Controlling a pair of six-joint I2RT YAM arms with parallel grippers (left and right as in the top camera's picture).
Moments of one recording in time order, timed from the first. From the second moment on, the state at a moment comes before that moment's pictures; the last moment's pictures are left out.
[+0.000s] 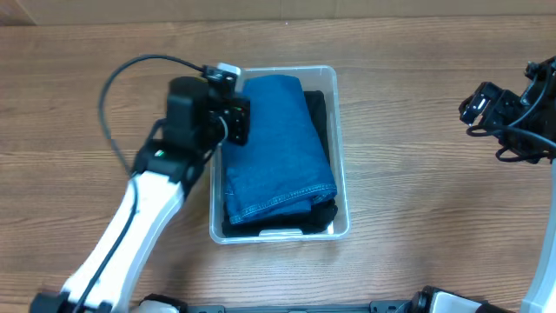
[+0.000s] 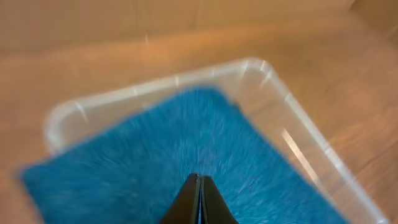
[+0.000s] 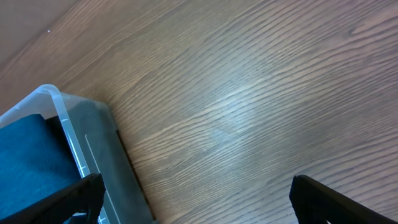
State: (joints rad) left arm -0.29 1.40 1.05 -0.26 0.25 -0.10; right arm -0.31 1.42 1.65 -1.31 -0.20 0.25
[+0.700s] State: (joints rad) left arm -0.32 1.52 1.36 -0.61 0.14 -0.20; right arm -0.31 1.42 1.65 -1.31 -0.21 0.25
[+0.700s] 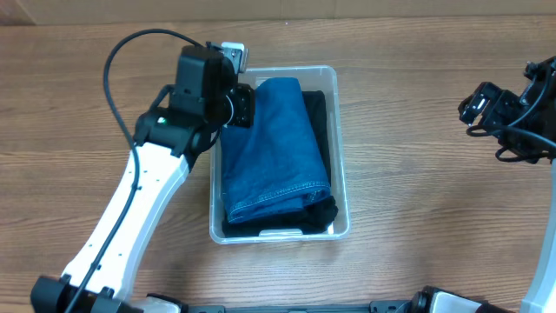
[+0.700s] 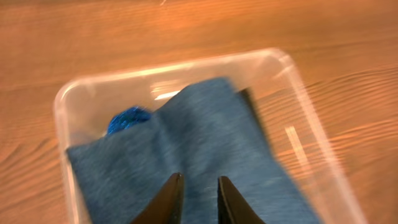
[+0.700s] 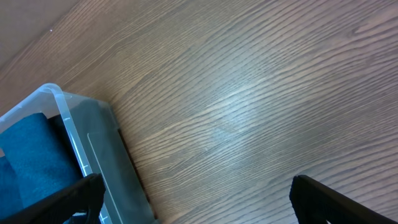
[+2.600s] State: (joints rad) left arm 0.00 1.46 1.62 -1.19 -0.09 -0.36; right arm -0.07 1.54 1.64 -1.13 -0.23 0.04
